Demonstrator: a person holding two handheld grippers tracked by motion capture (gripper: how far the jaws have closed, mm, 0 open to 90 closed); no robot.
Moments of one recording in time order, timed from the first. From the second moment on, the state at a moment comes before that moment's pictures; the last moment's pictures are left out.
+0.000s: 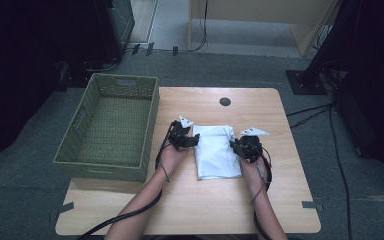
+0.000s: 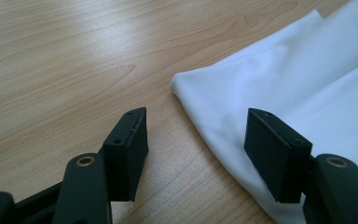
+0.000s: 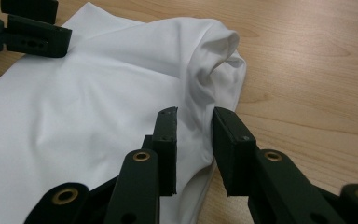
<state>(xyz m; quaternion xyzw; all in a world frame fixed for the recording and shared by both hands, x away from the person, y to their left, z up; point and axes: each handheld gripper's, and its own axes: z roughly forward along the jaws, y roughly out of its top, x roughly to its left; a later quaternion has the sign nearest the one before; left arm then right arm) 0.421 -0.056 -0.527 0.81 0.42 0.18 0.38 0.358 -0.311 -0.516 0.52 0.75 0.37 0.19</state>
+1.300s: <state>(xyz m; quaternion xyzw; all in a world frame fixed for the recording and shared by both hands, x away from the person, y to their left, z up) 0.422 -0.051 -0.526 0.81 0.42 0.17 0.38 0.319 -0.292 -0.528 0.50 0.76 0.38 0.19</state>
